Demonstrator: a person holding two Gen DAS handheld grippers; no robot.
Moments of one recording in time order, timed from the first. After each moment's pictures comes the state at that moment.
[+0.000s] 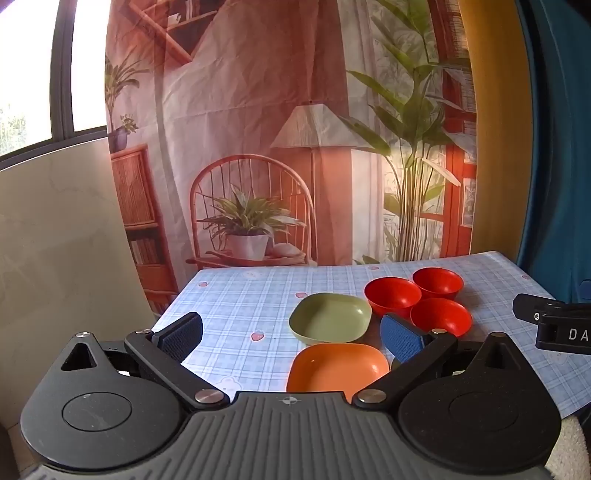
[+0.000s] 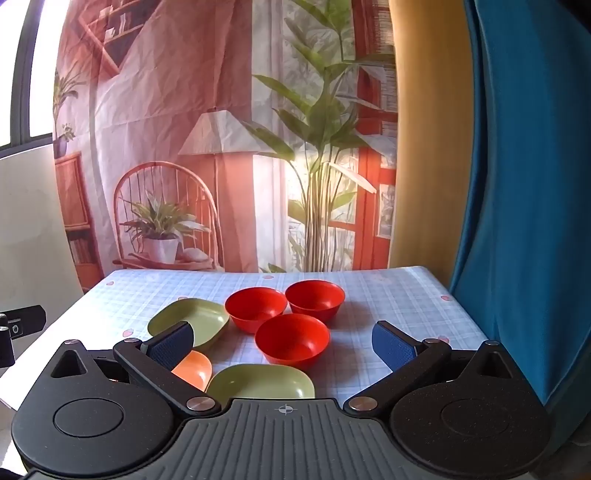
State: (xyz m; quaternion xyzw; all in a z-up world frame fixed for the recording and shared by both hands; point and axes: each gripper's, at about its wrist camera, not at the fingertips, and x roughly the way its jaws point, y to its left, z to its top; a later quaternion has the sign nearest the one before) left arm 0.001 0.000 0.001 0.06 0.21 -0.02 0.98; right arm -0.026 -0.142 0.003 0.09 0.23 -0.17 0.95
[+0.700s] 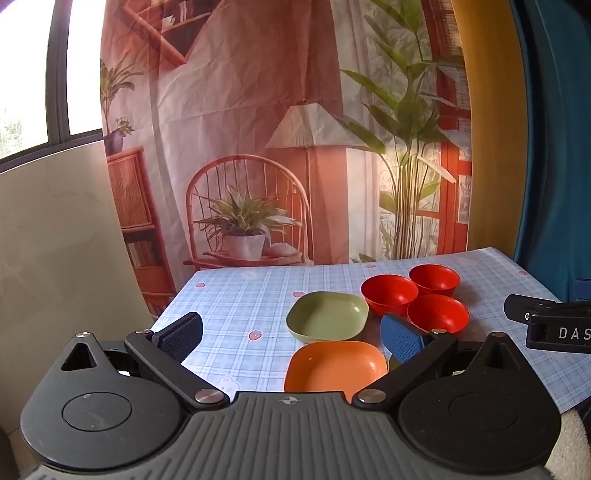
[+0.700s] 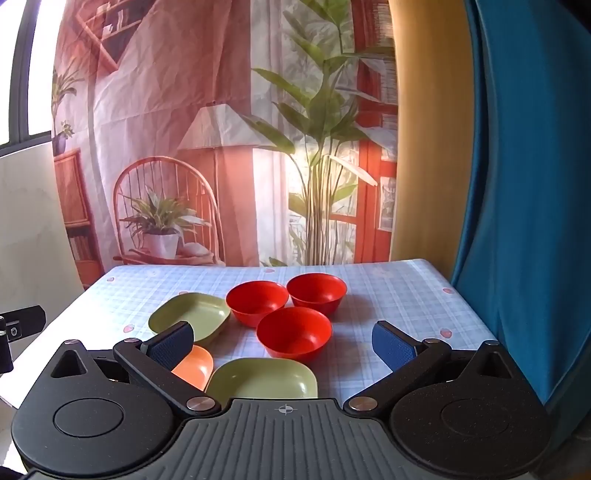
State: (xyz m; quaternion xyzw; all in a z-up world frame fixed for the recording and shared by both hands) left arm -0.001 0.001 0.000 0.08 0.21 -0.02 0.97; right arm -0.023 -0.142 -0.005 0.10 0.24 -0.16 0.95
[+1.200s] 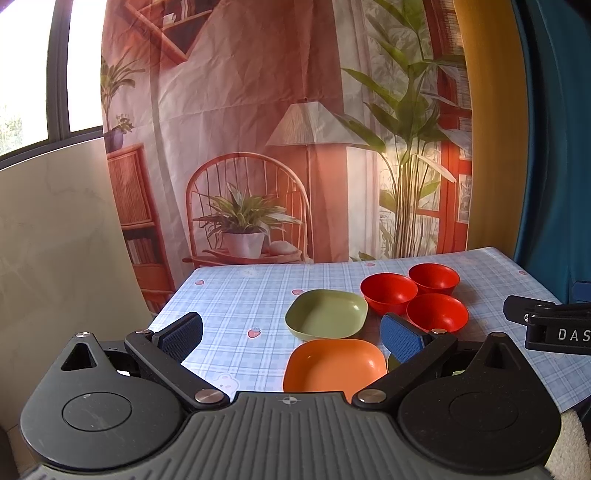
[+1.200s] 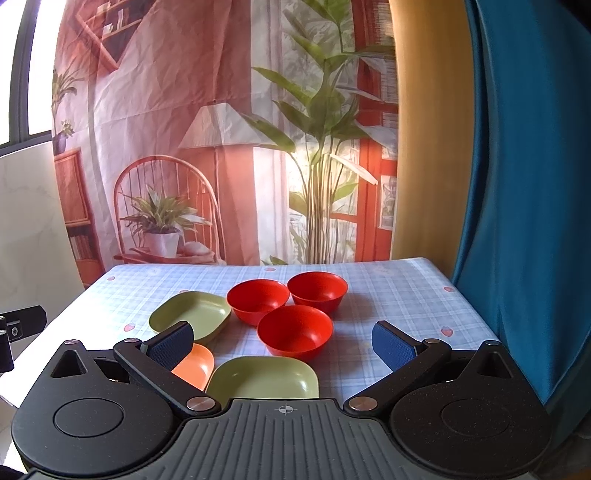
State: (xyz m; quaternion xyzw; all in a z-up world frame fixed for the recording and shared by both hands) left arm -0.001 -0.001 0.000 0.08 0.21 -0.02 0.97; right arm -0.020 -0.145 -0.005 0.10 0.24 -0.16 0.95
